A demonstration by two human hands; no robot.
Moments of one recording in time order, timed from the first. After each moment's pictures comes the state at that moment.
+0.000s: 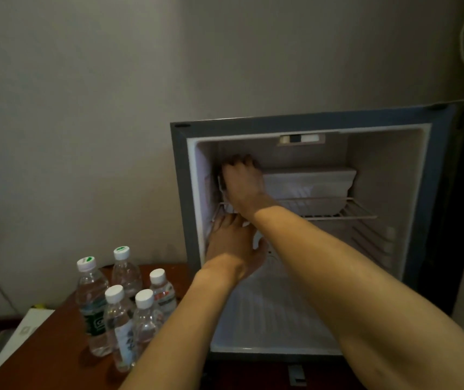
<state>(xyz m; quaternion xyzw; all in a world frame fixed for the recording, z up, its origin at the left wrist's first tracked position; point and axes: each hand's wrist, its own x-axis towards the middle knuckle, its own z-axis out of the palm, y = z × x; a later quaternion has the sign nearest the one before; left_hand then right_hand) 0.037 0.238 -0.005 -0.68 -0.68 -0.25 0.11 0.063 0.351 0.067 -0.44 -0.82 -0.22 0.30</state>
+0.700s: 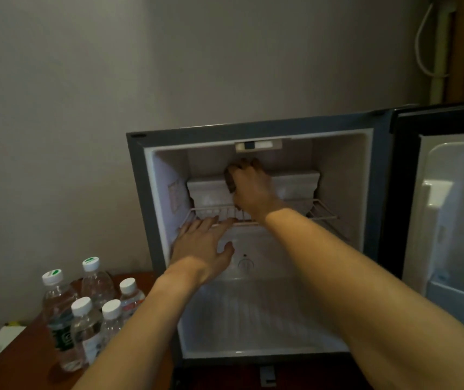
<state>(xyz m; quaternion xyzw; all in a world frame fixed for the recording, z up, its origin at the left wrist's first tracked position) 0.033 0.248 -0.007 -0.69 -0.68 -0.17 0.14 0.153 0.356 0.069 -0.42 -0.82 -0.18 0.34</state>
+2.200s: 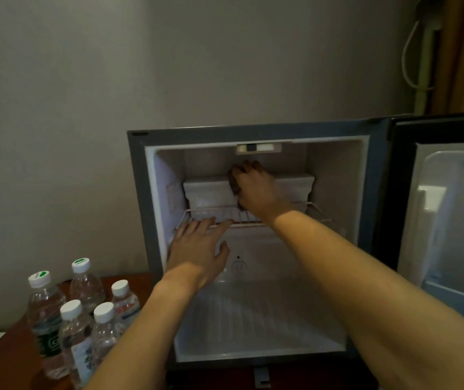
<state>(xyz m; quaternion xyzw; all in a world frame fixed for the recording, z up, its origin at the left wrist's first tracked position) 0.029 0.252 -0.017 -0.69 -0.67 -0.21 0.17 0.166 0.367 0.065 -0.41 -0.82 -0.24 0.32</state>
